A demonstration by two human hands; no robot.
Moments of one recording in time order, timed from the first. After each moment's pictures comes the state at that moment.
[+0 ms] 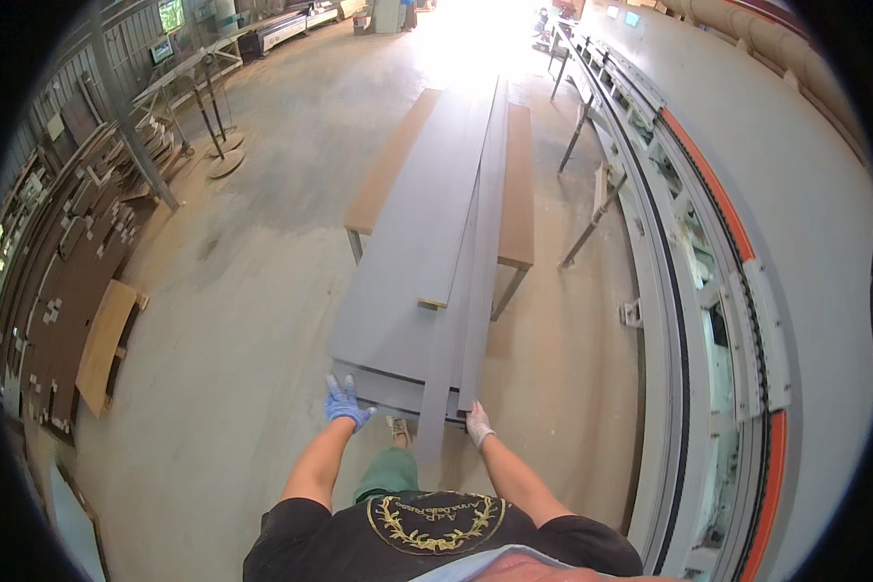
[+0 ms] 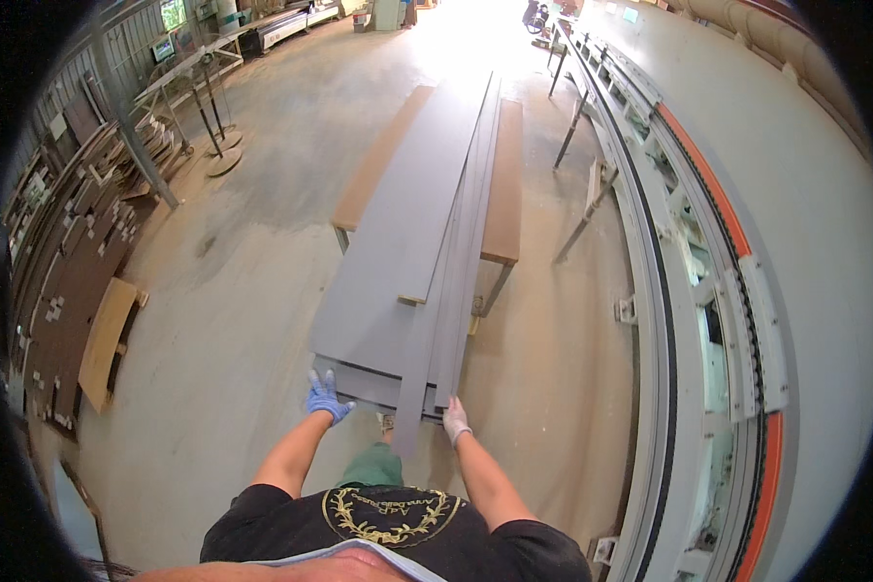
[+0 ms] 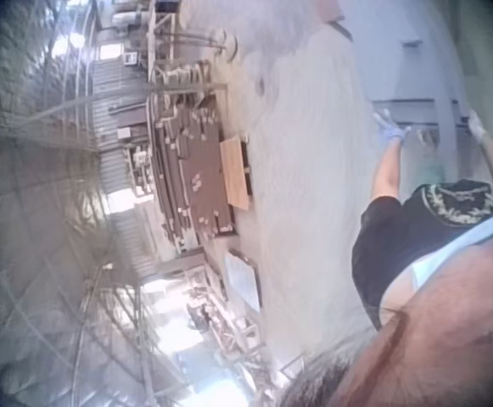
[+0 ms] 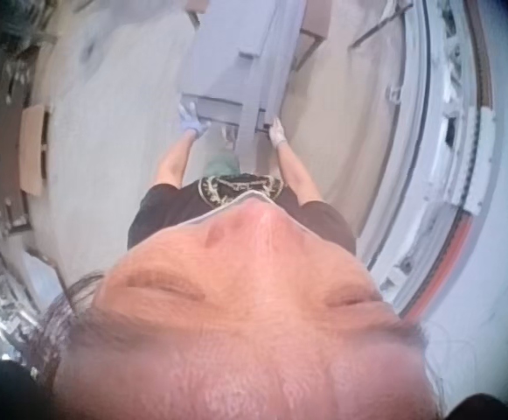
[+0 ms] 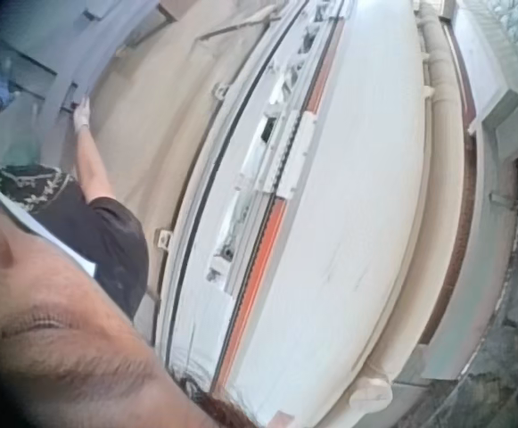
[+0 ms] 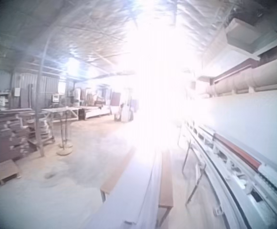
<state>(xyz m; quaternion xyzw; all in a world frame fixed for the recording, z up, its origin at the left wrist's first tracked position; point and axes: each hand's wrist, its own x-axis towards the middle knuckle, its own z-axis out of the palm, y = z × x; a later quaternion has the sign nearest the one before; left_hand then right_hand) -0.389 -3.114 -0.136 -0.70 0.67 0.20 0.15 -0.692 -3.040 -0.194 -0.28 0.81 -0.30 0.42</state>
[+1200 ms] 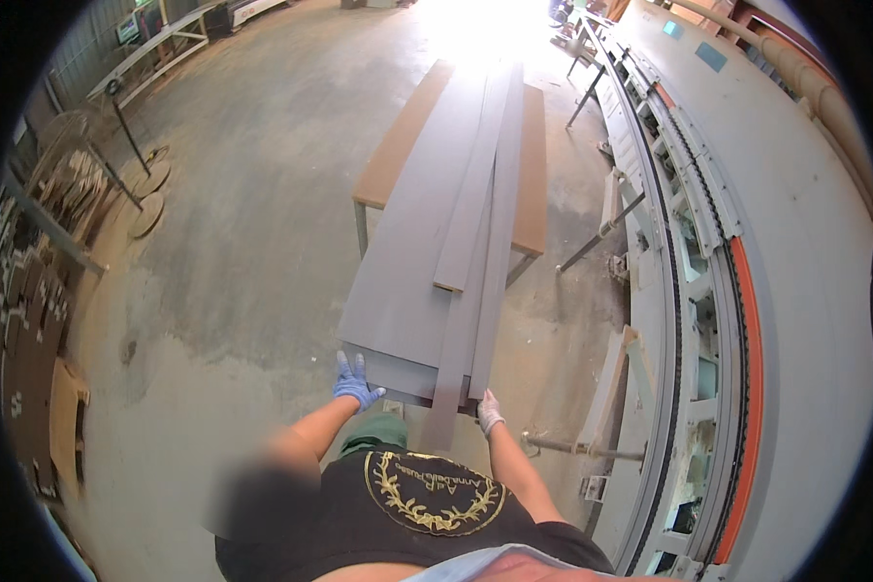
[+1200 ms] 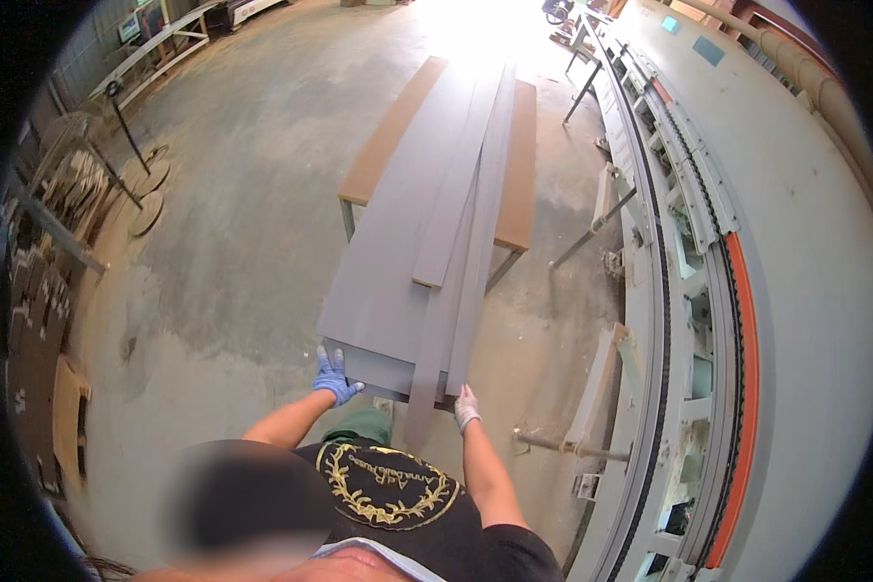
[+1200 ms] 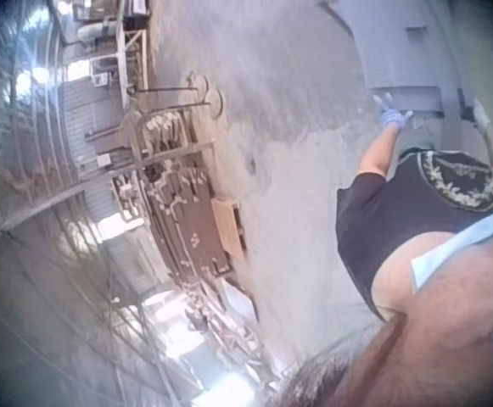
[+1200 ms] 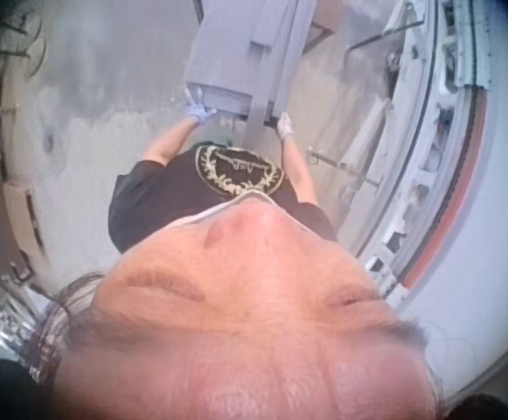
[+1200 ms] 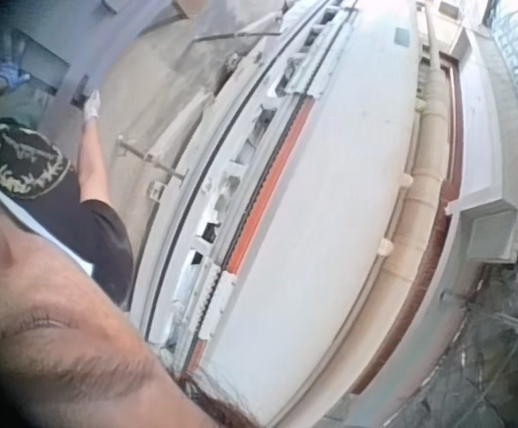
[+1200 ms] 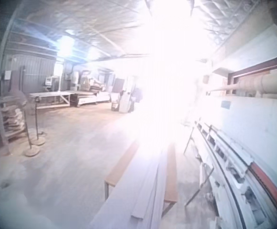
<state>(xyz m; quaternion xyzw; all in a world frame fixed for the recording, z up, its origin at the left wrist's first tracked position) -0.875 -4.099 -0.144 -0.66 0.67 0.28 0.16 -1.217 -4.010 -0.249 -0.15 0.77 -0.37 0.50</state>
